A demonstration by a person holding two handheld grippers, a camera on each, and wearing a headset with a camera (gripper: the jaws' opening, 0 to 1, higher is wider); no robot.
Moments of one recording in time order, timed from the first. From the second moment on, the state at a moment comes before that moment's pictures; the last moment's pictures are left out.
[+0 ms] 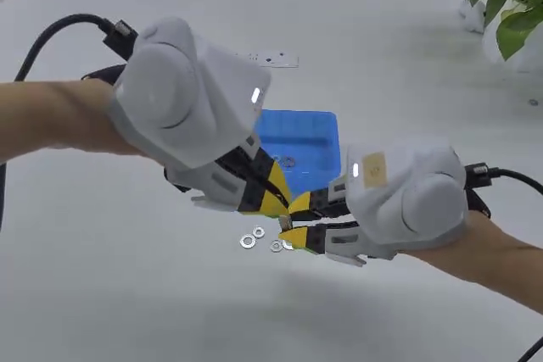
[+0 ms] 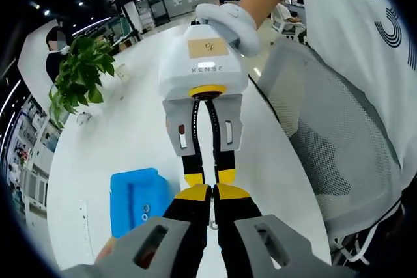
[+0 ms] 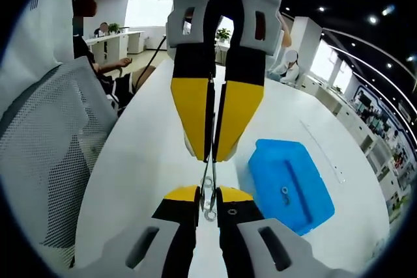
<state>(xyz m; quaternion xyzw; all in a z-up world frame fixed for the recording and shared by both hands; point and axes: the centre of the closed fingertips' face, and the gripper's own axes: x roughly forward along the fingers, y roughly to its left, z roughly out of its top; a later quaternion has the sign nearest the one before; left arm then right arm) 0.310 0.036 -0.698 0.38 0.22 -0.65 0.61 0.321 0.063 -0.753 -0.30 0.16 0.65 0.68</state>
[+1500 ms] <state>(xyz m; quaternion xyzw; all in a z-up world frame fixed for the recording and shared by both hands) 0.323 0.028 -0.720 0.35 0.27 -0.65 0.62 0.331 0.061 -0.781 -0.27 0.19 0.65 0.69</state>
